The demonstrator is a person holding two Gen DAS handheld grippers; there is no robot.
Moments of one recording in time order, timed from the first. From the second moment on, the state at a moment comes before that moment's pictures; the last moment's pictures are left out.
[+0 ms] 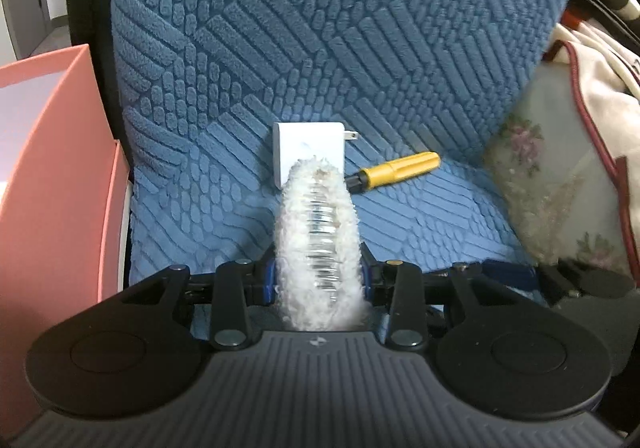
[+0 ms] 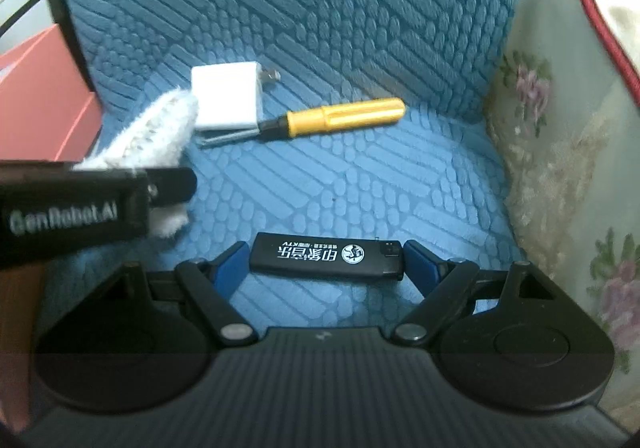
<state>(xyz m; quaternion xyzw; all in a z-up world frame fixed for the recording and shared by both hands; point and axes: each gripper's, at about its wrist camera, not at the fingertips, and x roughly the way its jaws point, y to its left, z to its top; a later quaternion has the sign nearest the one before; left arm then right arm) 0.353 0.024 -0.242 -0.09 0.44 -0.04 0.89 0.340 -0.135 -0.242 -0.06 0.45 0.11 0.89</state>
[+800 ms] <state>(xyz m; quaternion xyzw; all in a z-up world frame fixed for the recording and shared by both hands) 0.184 0.018 -0.125 -0.15 0.40 -0.07 0.90 0.182 -0.141 -0.117 0.00 0.40 0.10 0.91</state>
